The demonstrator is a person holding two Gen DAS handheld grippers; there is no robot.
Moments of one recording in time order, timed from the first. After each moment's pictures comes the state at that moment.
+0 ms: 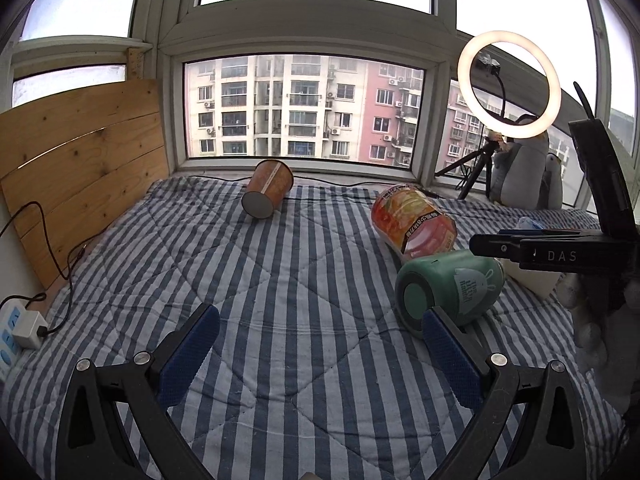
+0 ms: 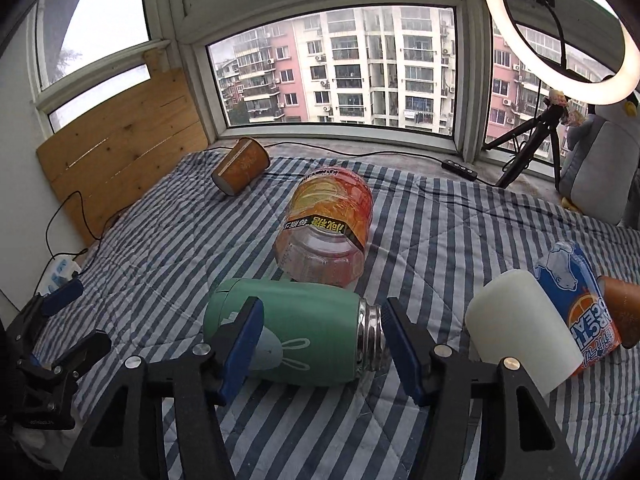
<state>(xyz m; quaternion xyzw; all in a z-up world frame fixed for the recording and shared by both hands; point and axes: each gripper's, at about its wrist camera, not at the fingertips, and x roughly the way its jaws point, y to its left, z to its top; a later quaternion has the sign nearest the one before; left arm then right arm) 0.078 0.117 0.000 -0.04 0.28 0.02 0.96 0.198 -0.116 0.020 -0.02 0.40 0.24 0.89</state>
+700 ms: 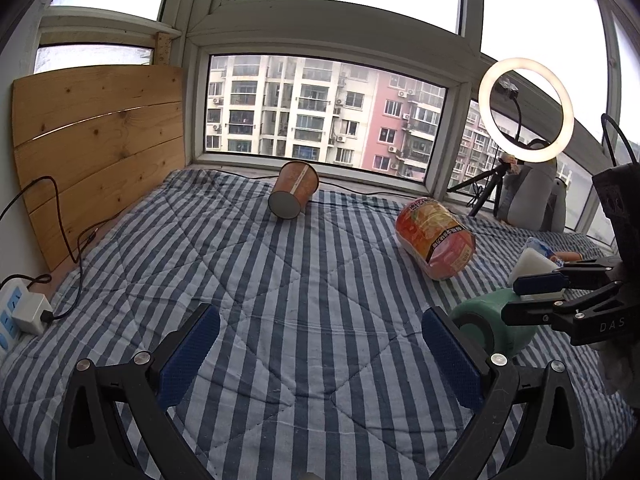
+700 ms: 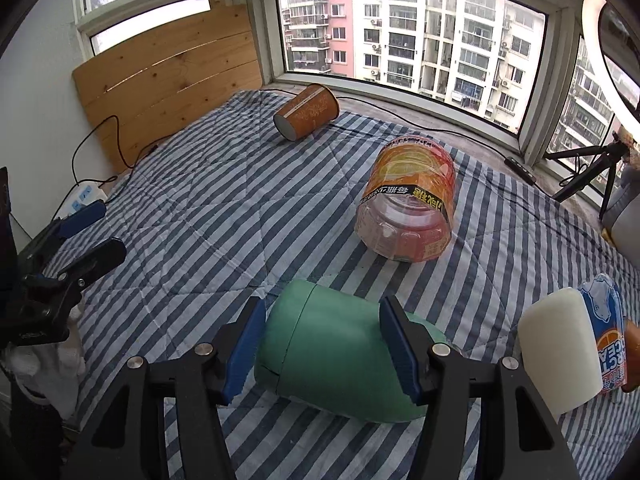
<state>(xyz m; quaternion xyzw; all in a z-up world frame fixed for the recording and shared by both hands) 0.062 0.155 -0.002 -0.08 0.26 0.02 0.96 0.173 -0.077 0.019 -0.11 0.45 0.32 0.83</state>
